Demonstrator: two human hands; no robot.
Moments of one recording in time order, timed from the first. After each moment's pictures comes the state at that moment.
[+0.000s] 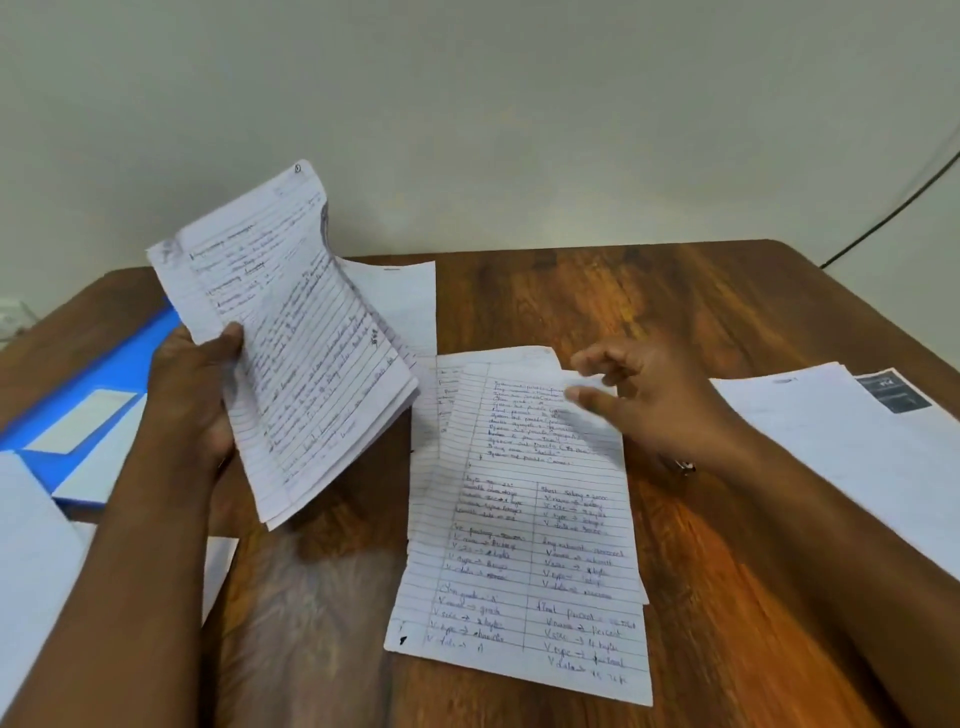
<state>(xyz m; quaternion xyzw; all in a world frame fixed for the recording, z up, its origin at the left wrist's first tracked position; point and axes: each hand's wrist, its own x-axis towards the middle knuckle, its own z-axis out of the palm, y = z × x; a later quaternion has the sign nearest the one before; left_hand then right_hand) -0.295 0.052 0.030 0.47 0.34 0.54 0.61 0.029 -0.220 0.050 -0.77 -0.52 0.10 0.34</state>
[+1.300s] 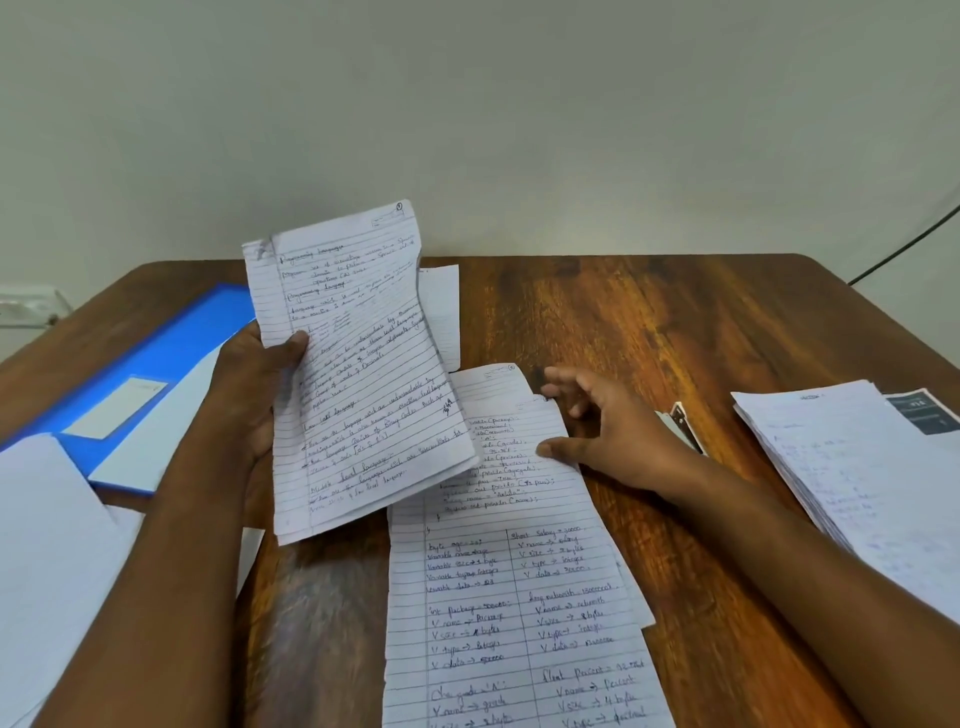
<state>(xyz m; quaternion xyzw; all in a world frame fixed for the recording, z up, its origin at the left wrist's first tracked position) -0.284 0.045 0.030 0.53 0.38 0.46 0.60 0.012 -0.183 0.006 -0.74 -0.55 0.19 0.34</state>
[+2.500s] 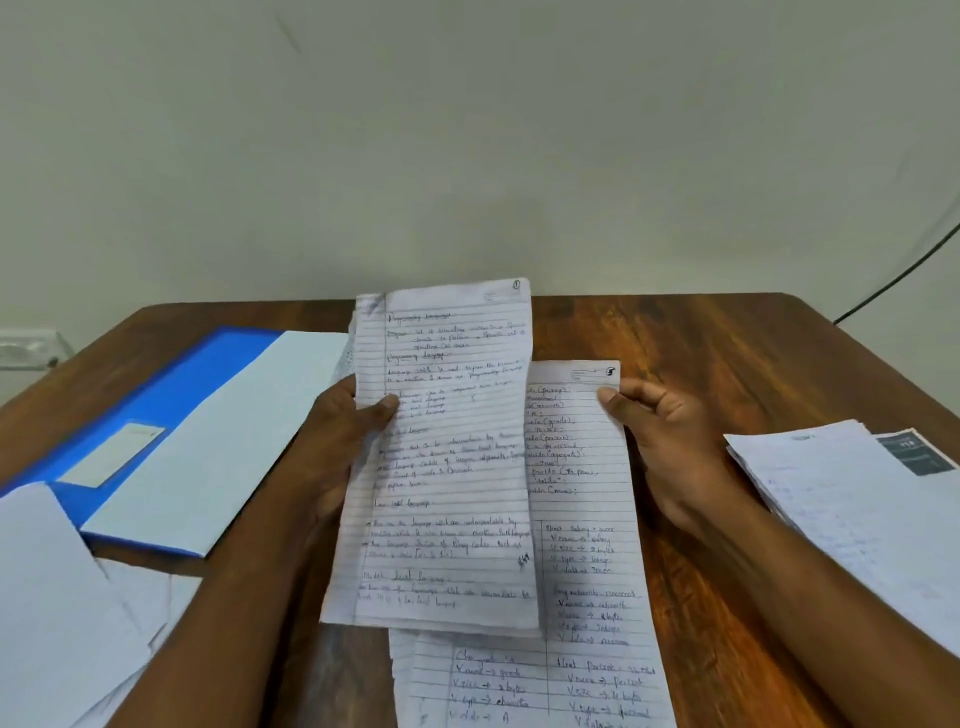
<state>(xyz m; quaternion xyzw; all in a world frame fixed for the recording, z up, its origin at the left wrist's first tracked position) -0.231 0.004 0.022 0.57 0.30 0.37 0.67 0.022 -0.186 0.030 -0.56 -0.29 0.27 0.72</state>
